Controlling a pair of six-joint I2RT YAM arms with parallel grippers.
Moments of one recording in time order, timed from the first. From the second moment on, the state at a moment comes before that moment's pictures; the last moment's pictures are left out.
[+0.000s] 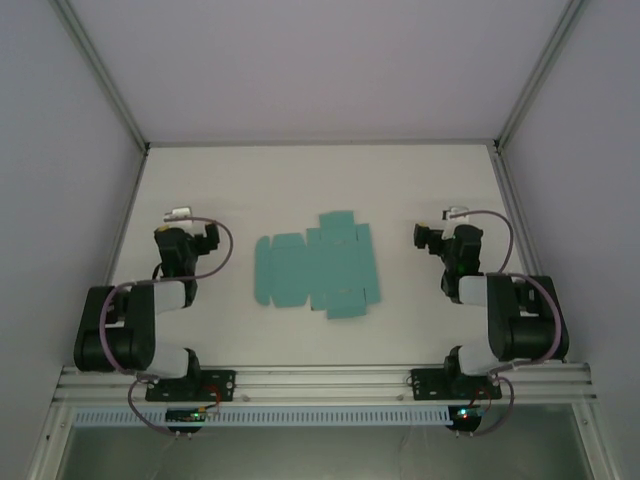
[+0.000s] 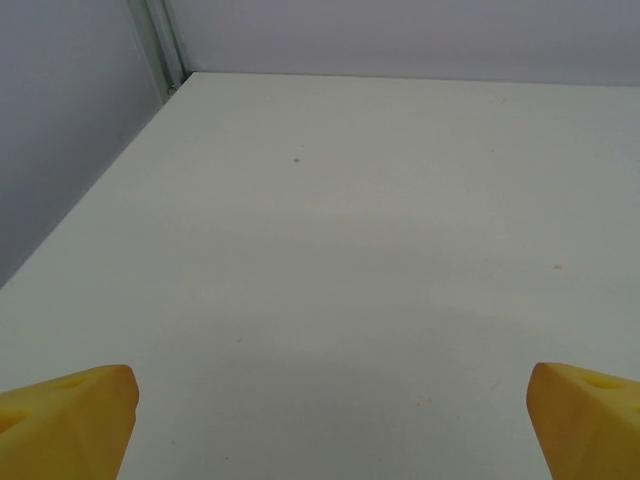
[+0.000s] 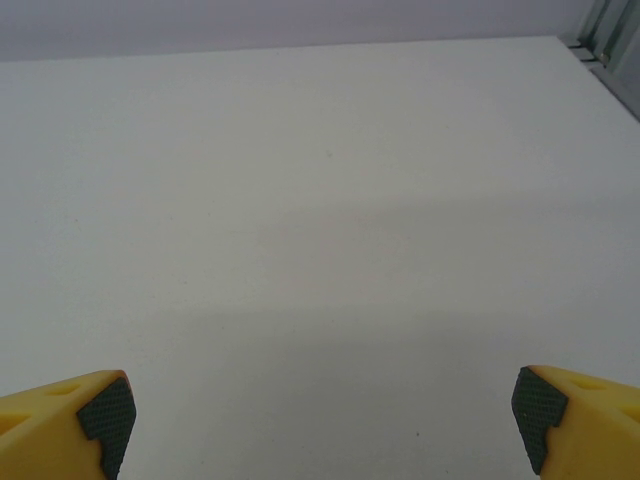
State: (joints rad) left arm 0.01 1.40 0.37 0.71 -0.15 -0.04; right arm -0.02 1.45 0.38 0.70 -0.01 0.02
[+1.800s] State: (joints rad) left arm -0.31 1.46 0.48 0.37 0.49 -0.62; right arm 0.36 1.70 0.69 0.22 -0.36 0.45
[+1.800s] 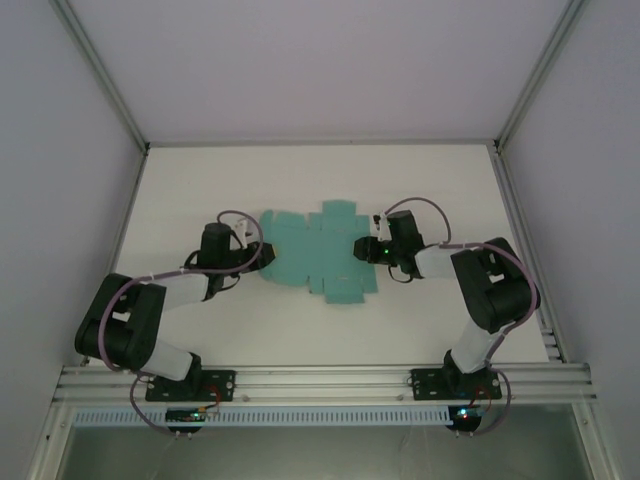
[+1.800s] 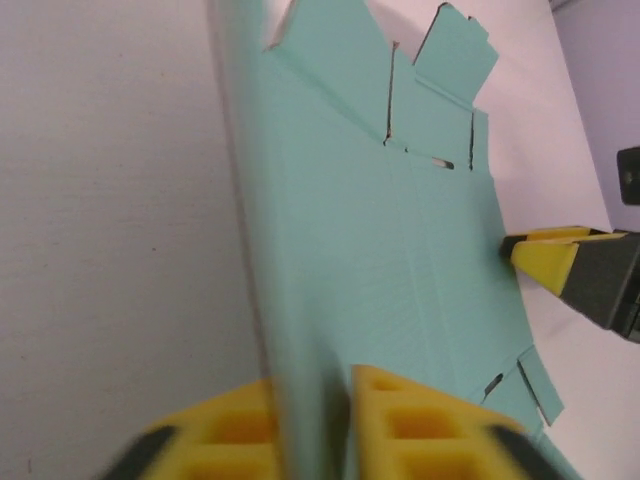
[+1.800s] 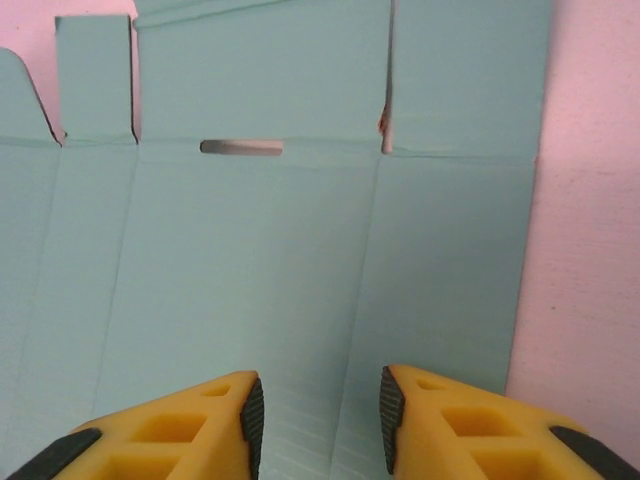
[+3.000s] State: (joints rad) left arm -0.27 0.84 0.44 0.55 0.69 -1.00; right arm 0.17 1.05 0.63 0.06 -0.81 0.55
